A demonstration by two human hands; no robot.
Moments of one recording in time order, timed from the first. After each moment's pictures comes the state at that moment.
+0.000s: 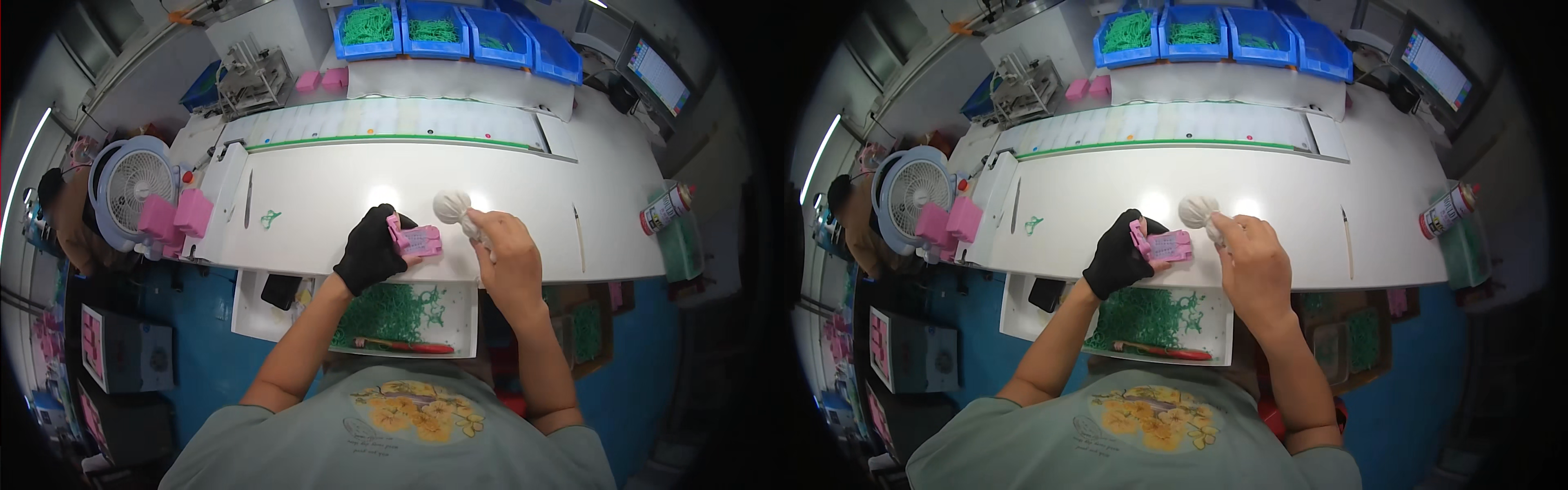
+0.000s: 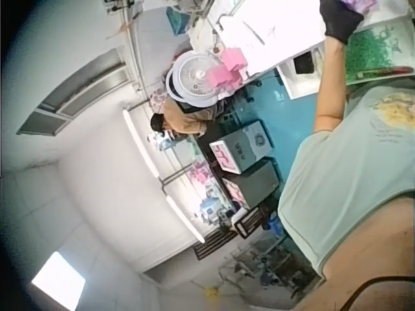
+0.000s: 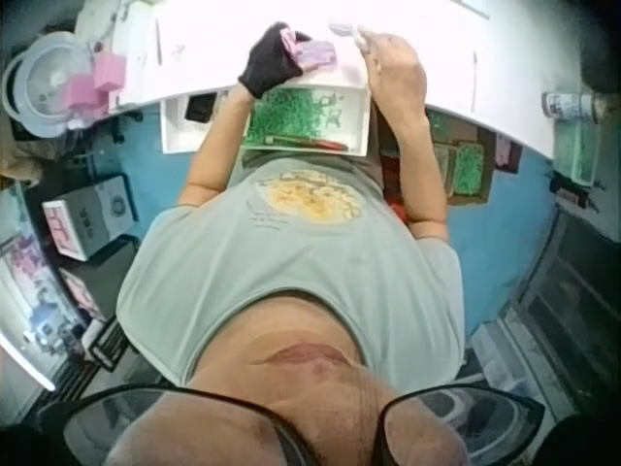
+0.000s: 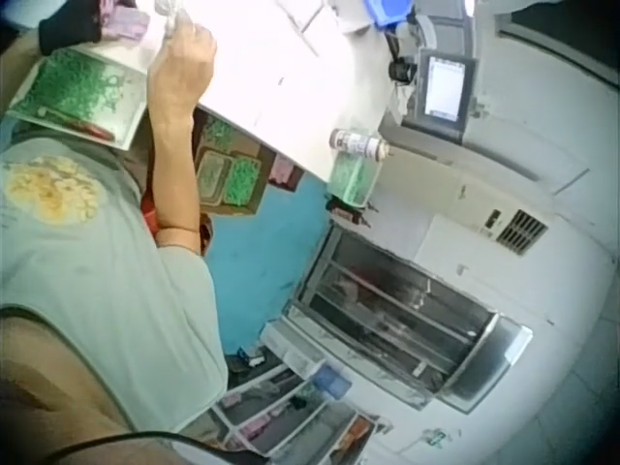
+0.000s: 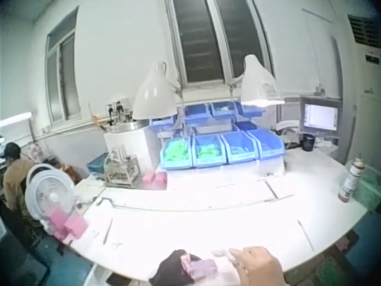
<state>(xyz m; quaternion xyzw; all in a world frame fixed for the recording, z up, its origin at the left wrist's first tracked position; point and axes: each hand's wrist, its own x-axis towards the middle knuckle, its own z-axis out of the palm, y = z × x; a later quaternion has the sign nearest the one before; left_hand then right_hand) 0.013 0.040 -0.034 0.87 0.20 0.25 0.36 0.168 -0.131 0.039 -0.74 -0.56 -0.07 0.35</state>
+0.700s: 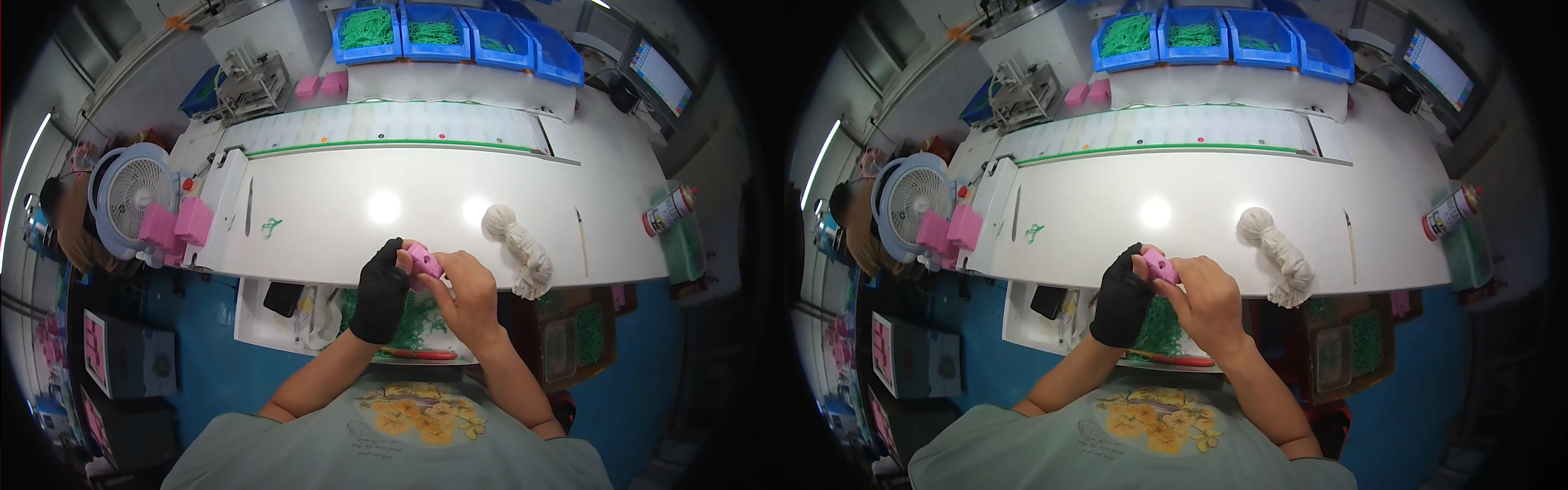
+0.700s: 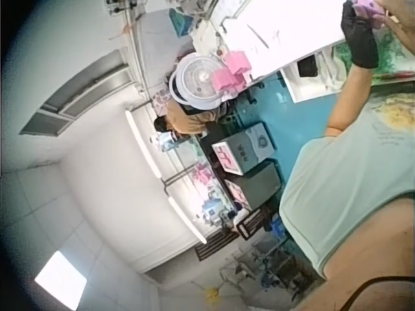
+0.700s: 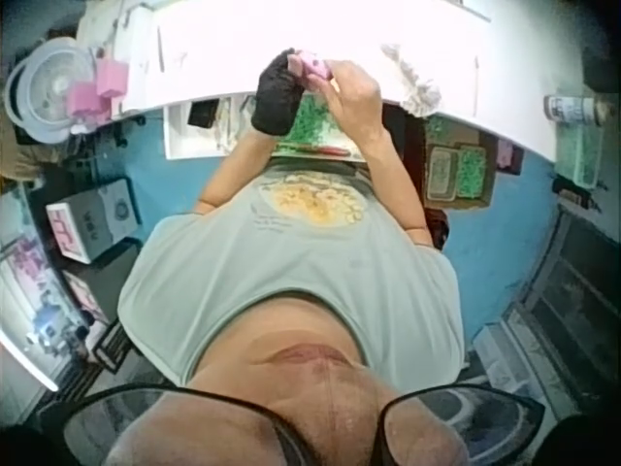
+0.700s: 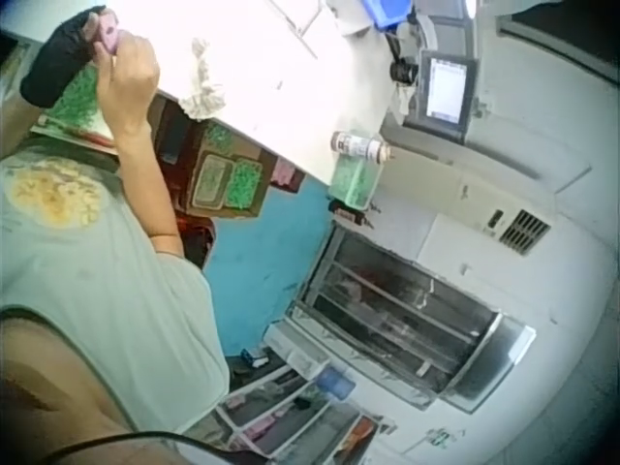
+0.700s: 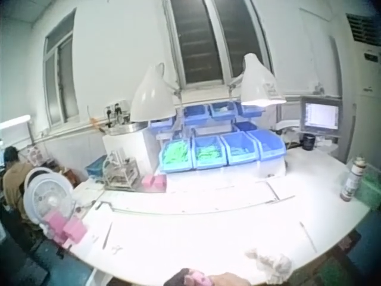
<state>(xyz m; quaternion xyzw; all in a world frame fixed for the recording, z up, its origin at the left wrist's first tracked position) 0.005 -0.024 -0.010 0.54 0.24 0.32 0.74 0.124 -0.116 0.014 -0.65 -0.60 -0.01 0.48</state>
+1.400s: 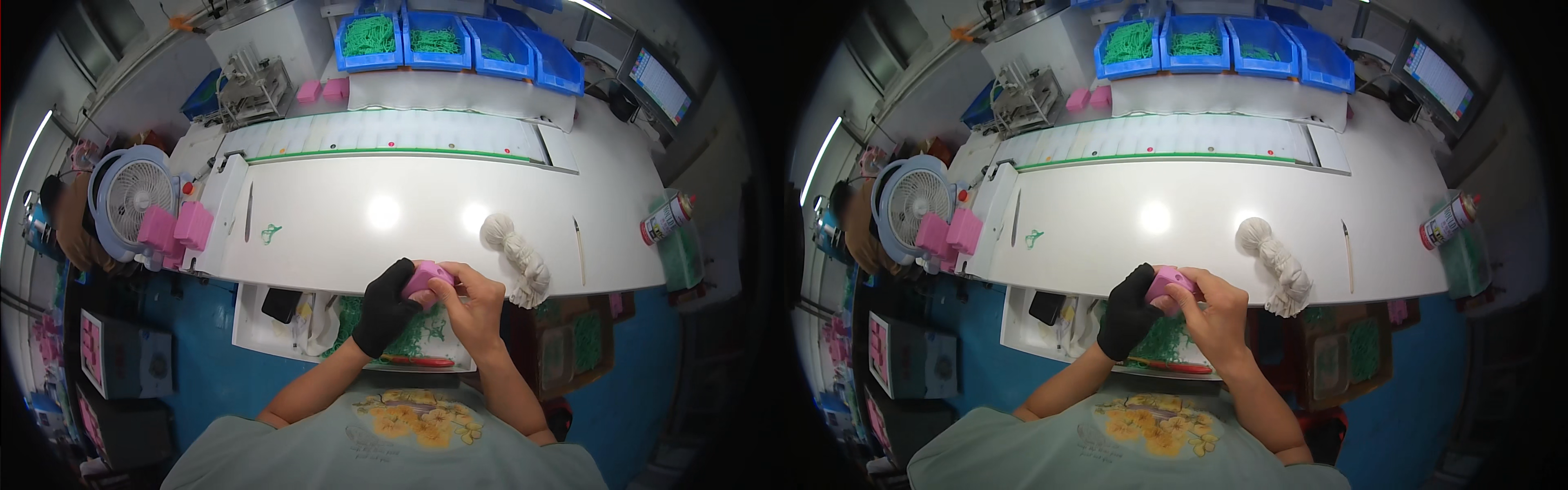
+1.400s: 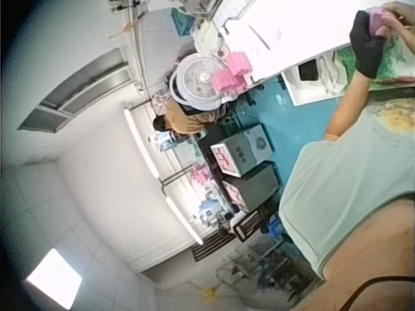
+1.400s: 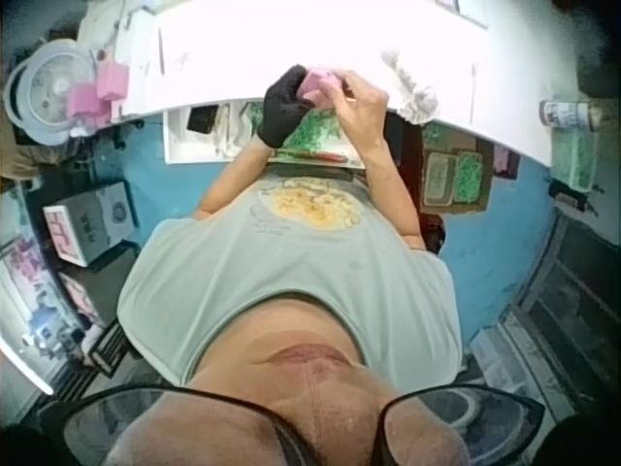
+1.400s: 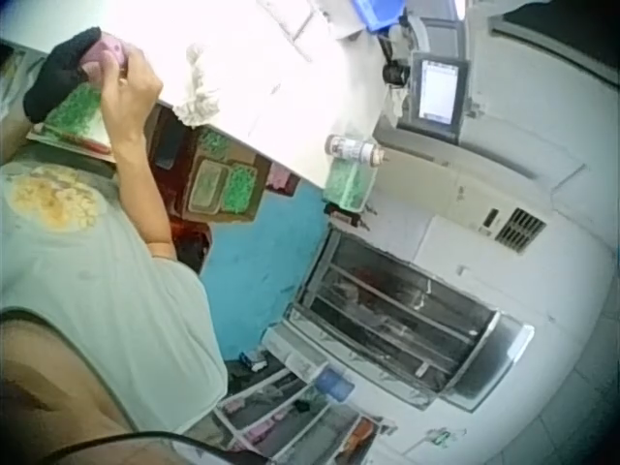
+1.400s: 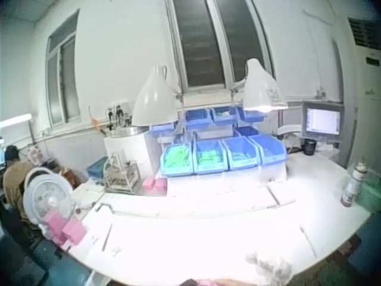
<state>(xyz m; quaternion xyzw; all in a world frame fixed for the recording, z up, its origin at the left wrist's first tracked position) 0.000 -0.027 -0.014 0.71 0.22 0.30 0.60 0.122 -0.120 0.012 -0.67 -0.46 0.11 0.58</state>
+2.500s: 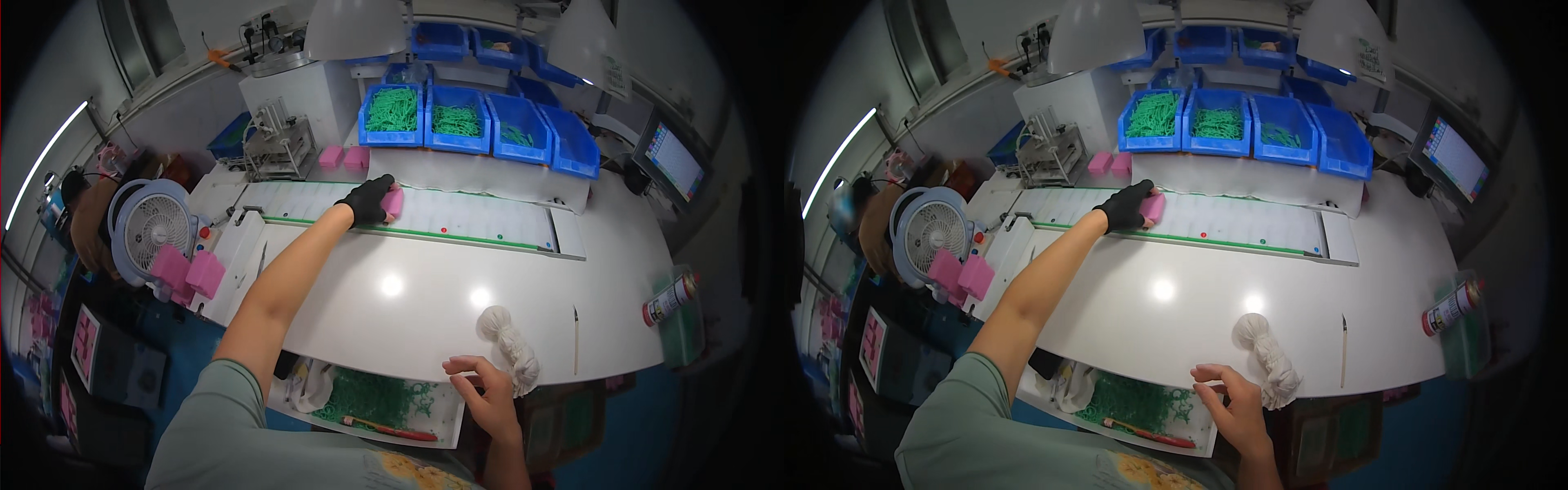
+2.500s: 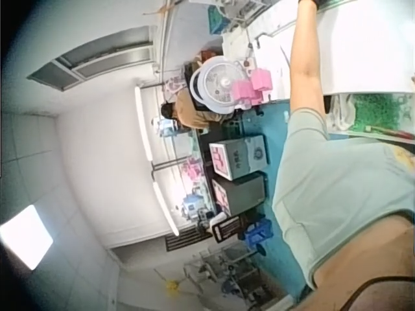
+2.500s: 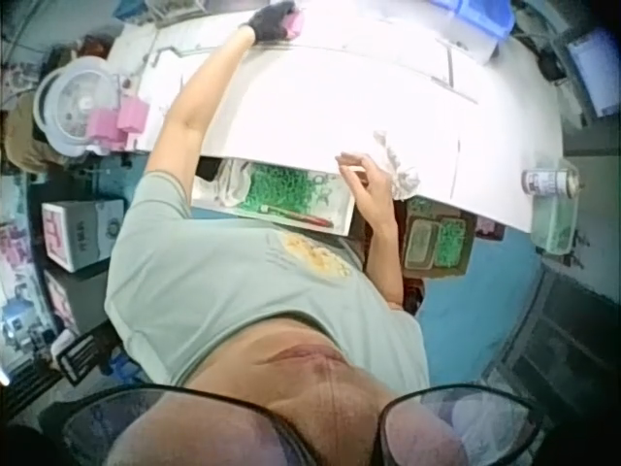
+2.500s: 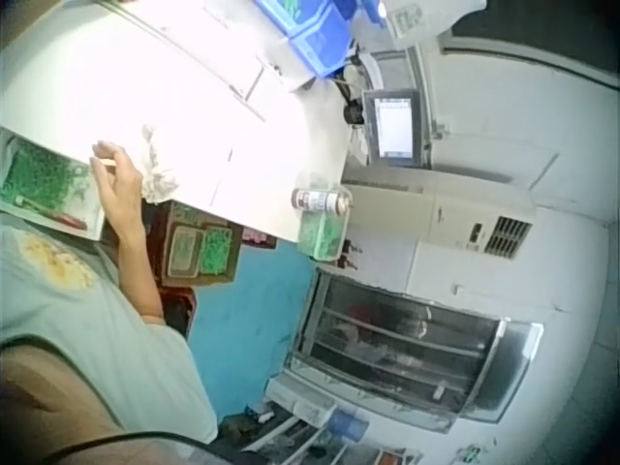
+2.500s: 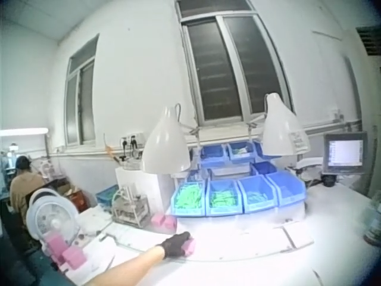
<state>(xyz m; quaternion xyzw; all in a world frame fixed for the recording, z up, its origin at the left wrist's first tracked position) 0.121 0.262 0.029 0.93 0.27 0.07 0.24 0.167 -0.150 0.019 -0.64 -0.44 0.33 0.54</state>
